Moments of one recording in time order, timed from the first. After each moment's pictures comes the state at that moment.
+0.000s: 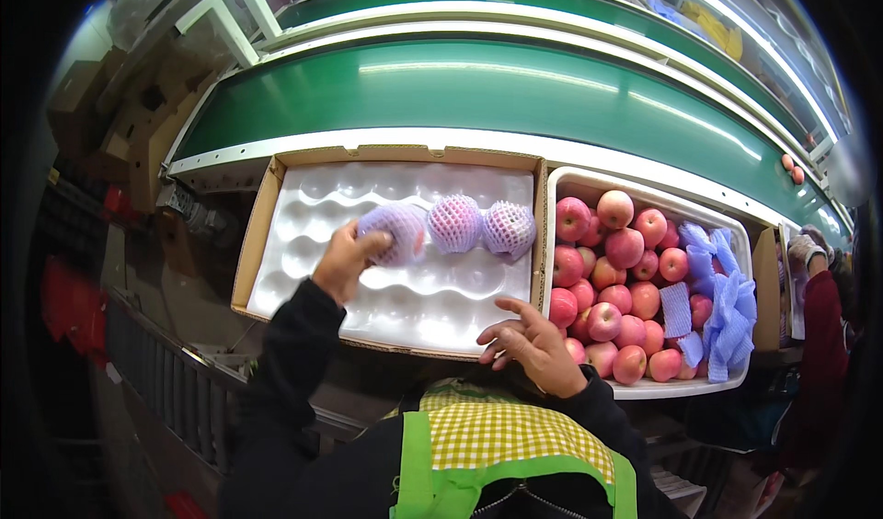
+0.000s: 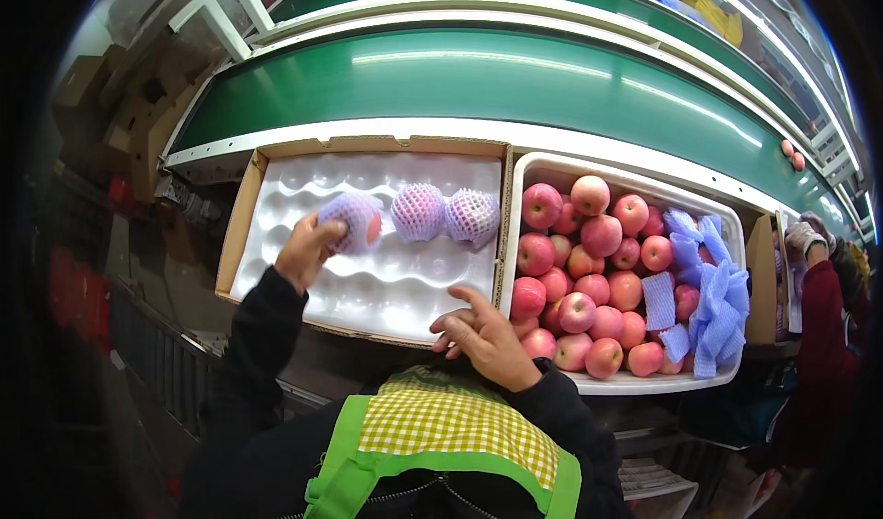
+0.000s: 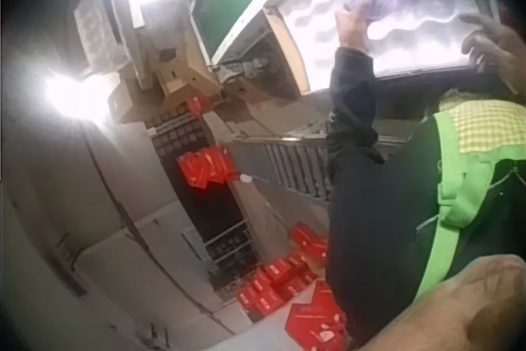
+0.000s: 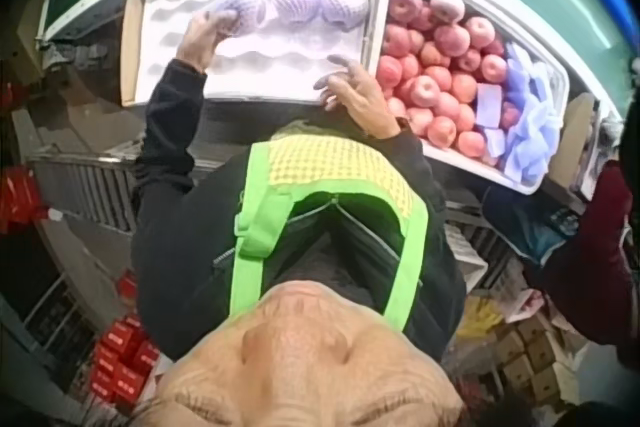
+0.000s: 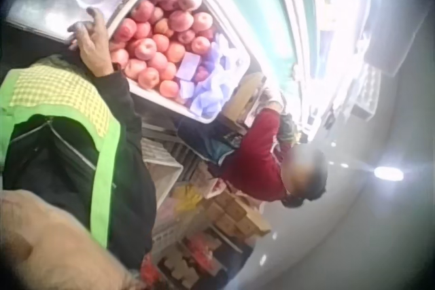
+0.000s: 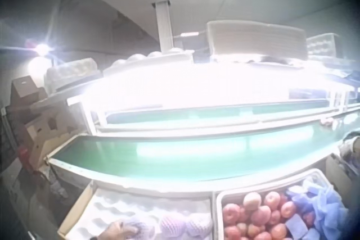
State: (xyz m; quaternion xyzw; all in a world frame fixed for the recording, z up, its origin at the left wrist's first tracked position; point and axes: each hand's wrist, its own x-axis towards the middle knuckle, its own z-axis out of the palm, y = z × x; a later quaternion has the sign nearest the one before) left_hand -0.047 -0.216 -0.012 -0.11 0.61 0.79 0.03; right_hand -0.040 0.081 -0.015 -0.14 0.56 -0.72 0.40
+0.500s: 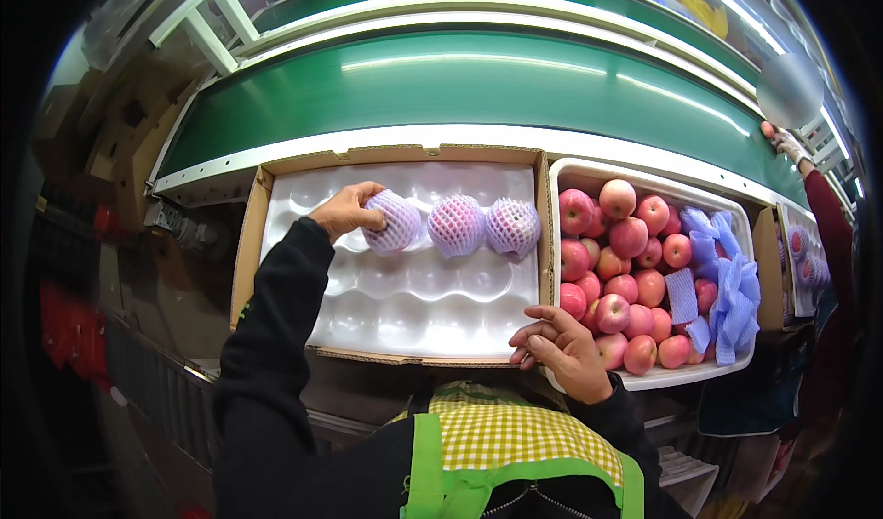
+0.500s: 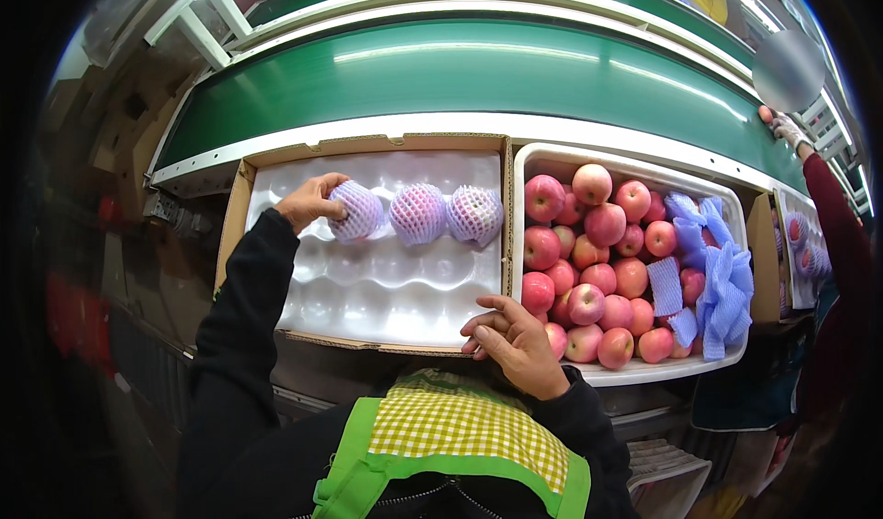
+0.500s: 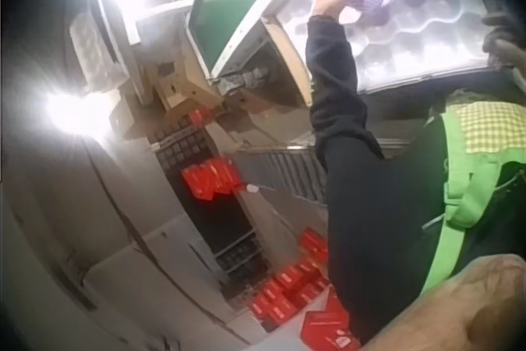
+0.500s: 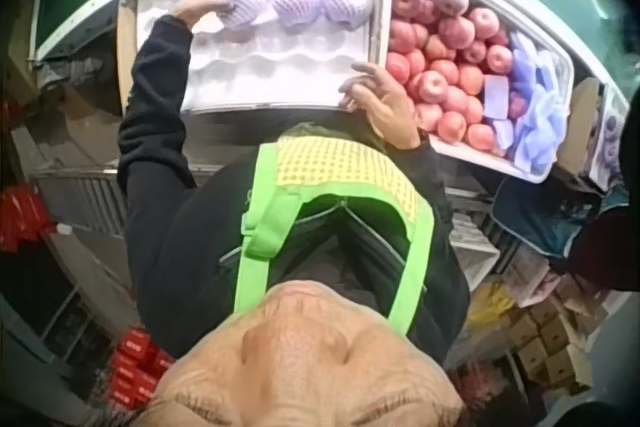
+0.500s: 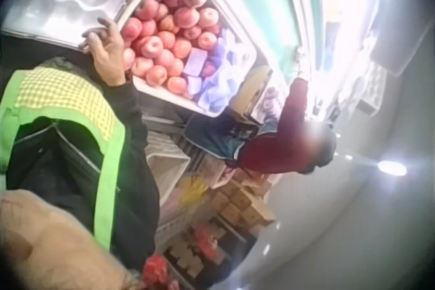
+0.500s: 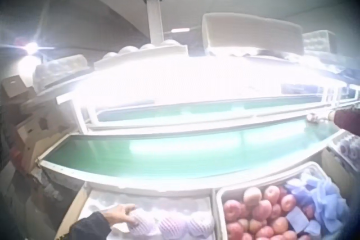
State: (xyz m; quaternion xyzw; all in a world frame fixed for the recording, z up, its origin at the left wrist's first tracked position) left_hand -0.123 -0.275 -0.021 -0.07 0.78 0.61 0.16; right_hand -0.034 0.092 -0.017 -0.10 0.56 -0.76 0.33
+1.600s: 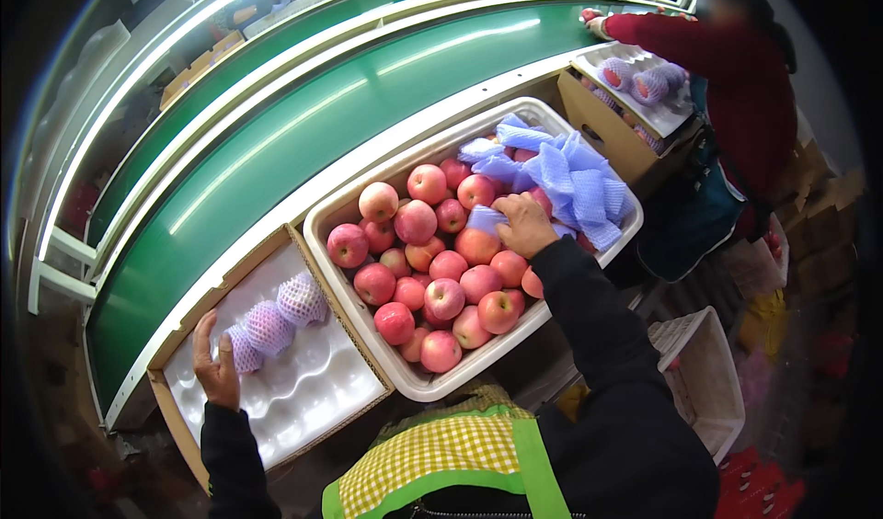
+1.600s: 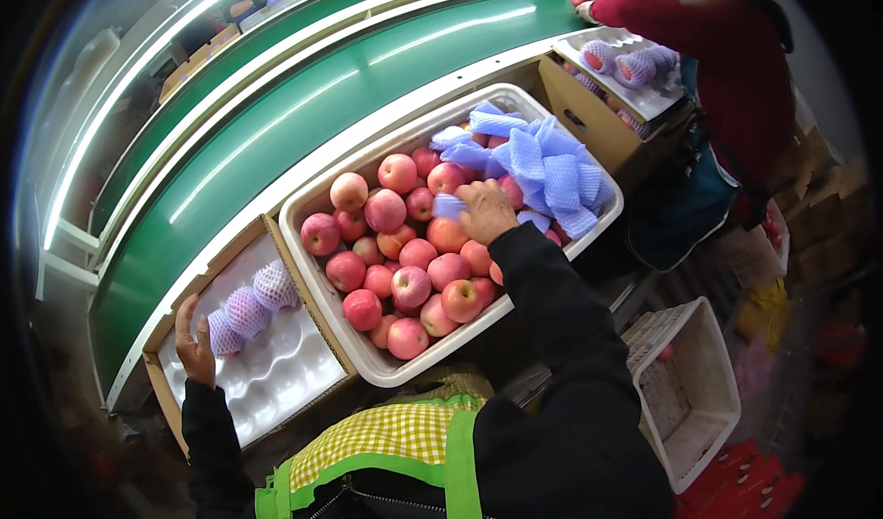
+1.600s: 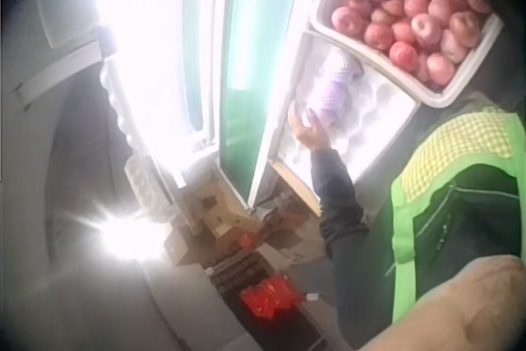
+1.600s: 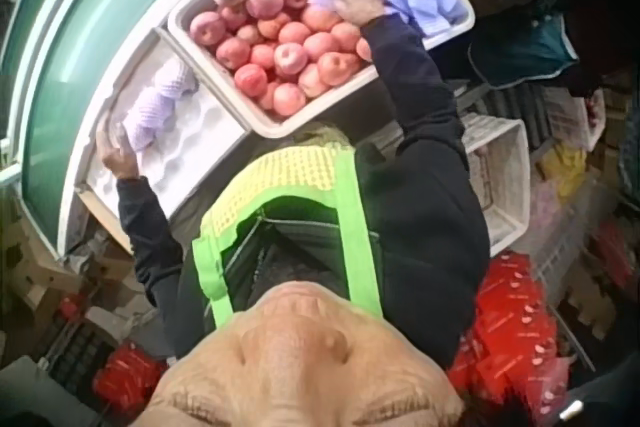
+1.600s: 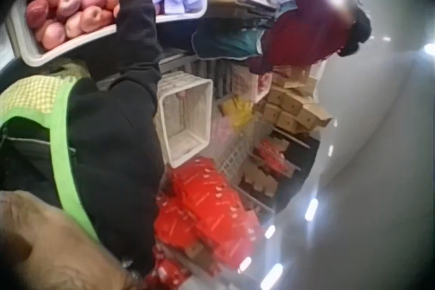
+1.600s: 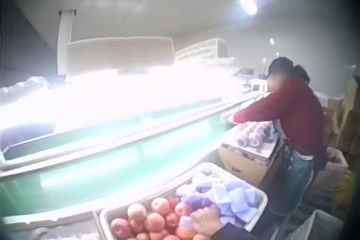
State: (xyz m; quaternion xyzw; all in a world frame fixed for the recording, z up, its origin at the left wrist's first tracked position) left_hand -0.103 -0.195 -0.005 0.15 0.91 0.33 -0.19; right_hand -0.132 0.310 -0.064 -0.05 0.97 -0.19 -0.14
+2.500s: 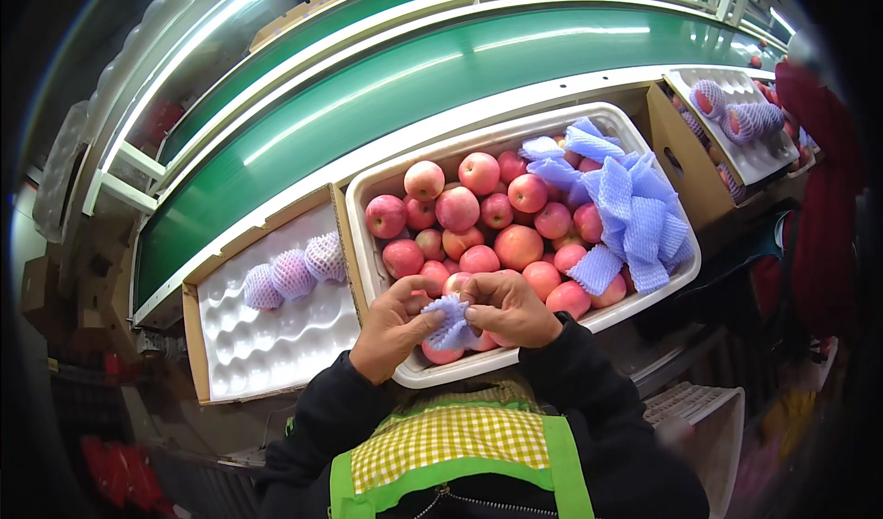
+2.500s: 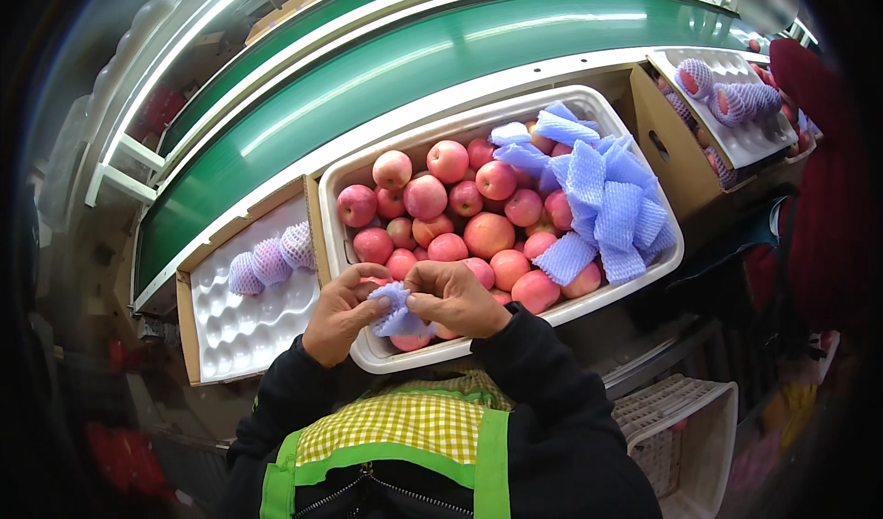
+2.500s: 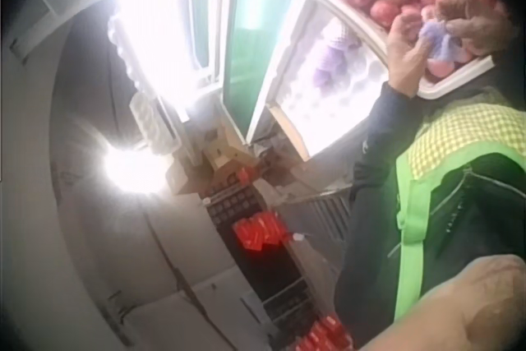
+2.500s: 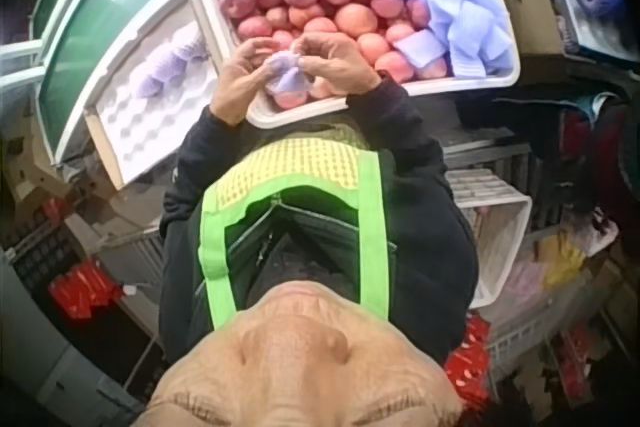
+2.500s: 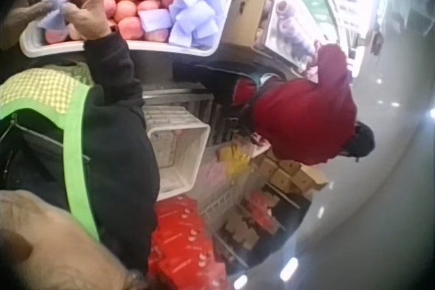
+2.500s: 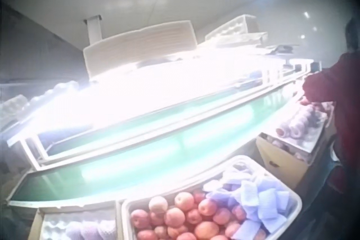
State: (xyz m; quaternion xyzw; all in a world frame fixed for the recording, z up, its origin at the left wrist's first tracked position) left_hand -0.052 0.065 0.005 0.04 0.68 0.70 0.19; right_hand -0.065 0.251 -0.031 -0.18 0.55 -0.79 0.20
